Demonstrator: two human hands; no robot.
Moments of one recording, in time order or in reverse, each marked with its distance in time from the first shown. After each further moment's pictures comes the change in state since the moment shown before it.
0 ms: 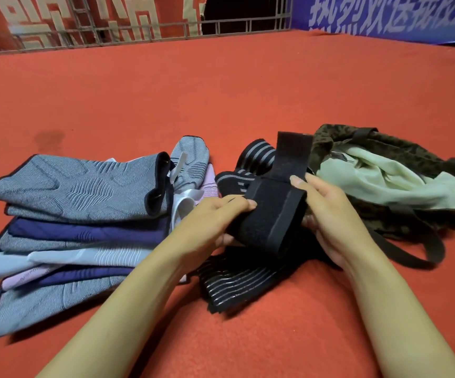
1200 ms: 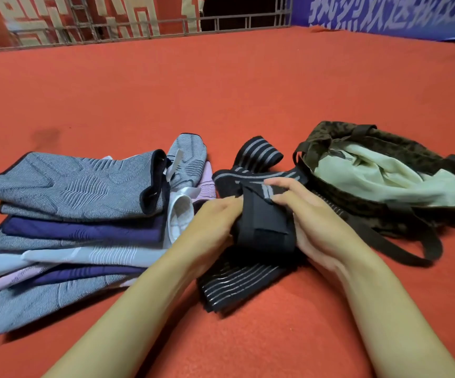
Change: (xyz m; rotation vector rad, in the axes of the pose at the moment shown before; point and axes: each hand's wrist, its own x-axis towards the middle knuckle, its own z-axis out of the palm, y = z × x) left_hand 0.009 -0.018 0.010 0.005 0.060 0.061; right_hand -0.004 0.001 0.018 0.285 -0.122 0.230
